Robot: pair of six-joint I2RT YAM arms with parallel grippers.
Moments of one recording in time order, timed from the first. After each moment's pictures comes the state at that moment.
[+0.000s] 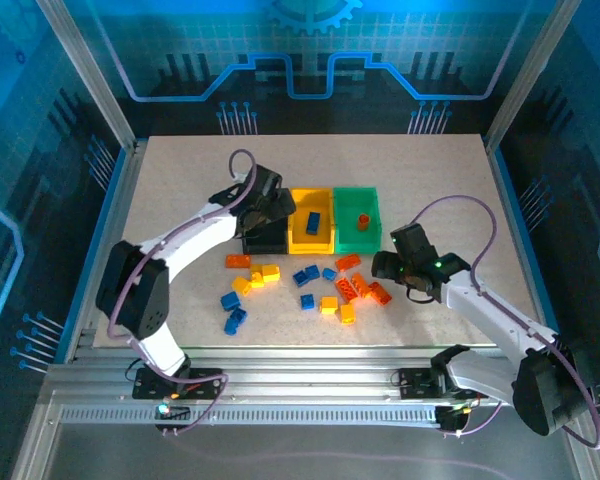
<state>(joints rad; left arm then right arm) -0.47 1.66 1.26 -0.49 -0.18 -0.82 0.42 1.11 0.70 -0.64 0.15 0.60</state>
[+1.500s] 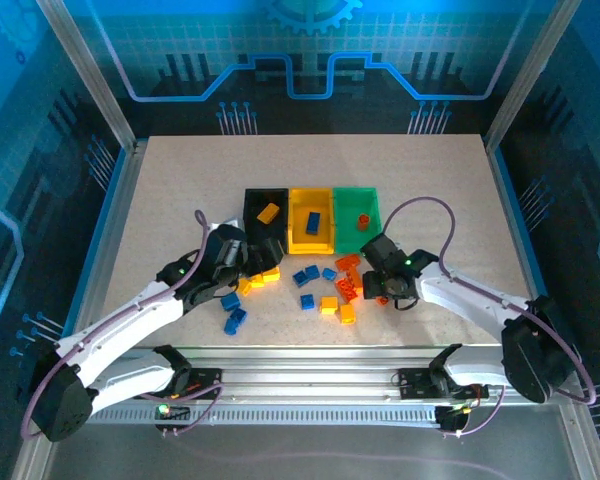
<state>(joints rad) -0.60 1.05 0.73 -0.42 -0.09 -0.90 0.62 1.29 0.74 -0.77 0.23 0.59</state>
